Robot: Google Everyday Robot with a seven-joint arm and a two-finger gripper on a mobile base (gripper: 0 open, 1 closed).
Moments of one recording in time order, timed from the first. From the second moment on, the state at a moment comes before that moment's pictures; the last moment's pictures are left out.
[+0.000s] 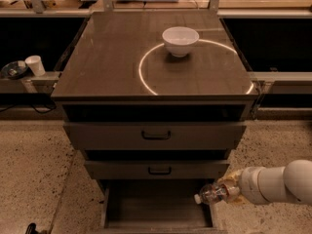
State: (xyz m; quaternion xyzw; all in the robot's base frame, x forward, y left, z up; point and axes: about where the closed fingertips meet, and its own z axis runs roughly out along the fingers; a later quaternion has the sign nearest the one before) arm 0.416 -0.225 0.580 -0.82 0.48 -0.03 0.30
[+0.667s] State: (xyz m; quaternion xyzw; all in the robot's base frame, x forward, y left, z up) arm 0.419 -0.252 0.755 -0.83 0.41 -0.14 0.34
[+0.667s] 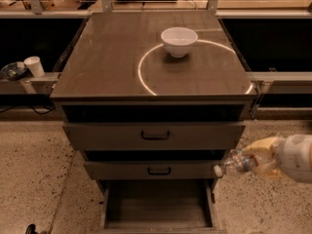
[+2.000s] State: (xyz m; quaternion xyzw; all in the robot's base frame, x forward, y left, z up) arm 0.429 -0.227 0.965 -0.89 0.27 -0.19 0.30
